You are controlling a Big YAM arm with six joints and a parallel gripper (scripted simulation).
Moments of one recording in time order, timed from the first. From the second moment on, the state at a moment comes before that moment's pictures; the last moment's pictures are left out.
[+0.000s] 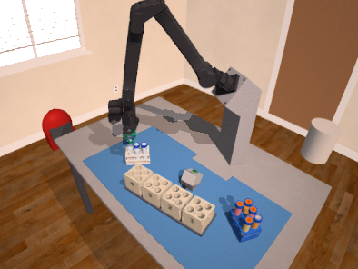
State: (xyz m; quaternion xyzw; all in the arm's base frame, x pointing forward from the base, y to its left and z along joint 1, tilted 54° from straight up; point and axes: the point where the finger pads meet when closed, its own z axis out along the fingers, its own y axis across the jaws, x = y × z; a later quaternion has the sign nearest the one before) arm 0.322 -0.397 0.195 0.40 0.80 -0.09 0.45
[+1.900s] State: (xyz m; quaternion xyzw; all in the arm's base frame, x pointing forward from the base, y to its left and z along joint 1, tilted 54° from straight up) arm 0.434 -0.046 0.017 -0.34 0.83 -0.39 0.23
